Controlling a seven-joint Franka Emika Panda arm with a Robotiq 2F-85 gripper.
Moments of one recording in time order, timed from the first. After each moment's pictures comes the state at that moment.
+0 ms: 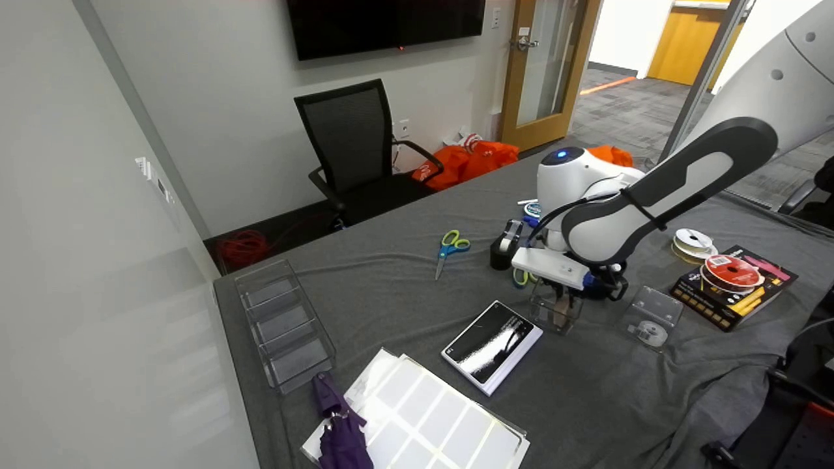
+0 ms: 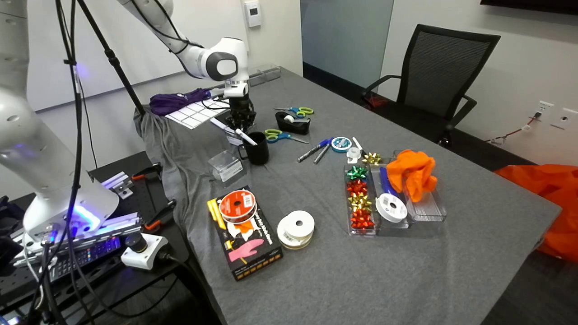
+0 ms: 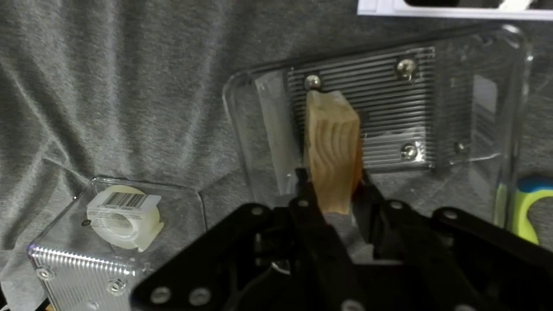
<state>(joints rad) 0.24 0.54 -0.08 -2.06 -0.13 2.40 1.62</state>
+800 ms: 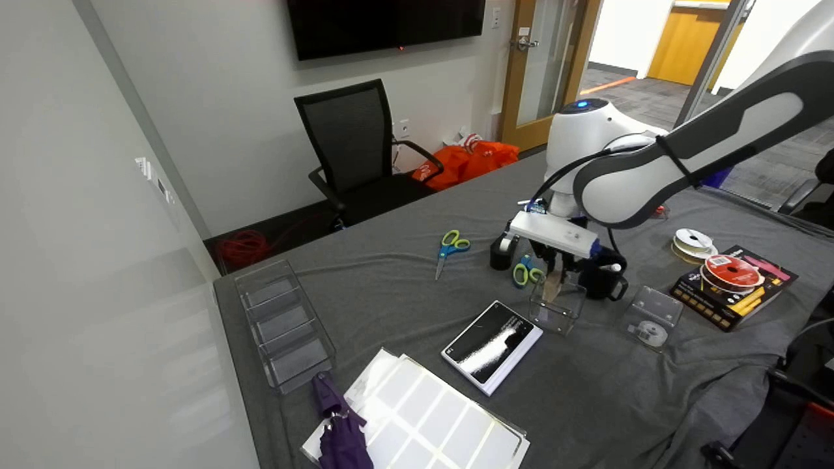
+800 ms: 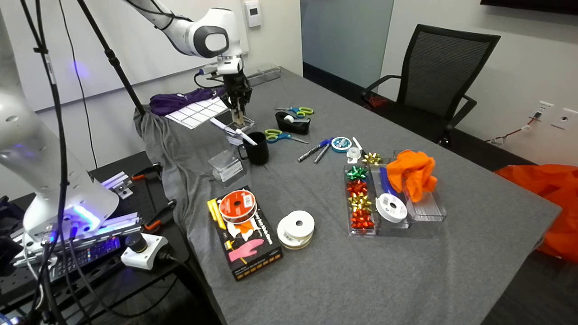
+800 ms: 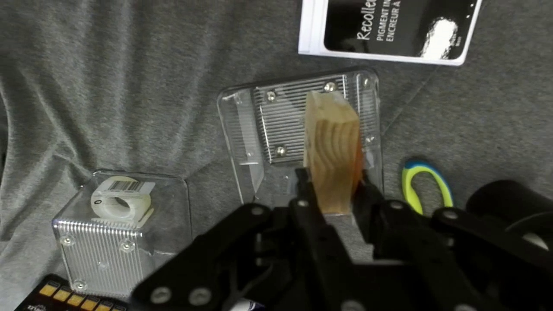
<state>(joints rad) 0.23 0.36 -0.04 -2.10 -0.08 2.39 1.56</state>
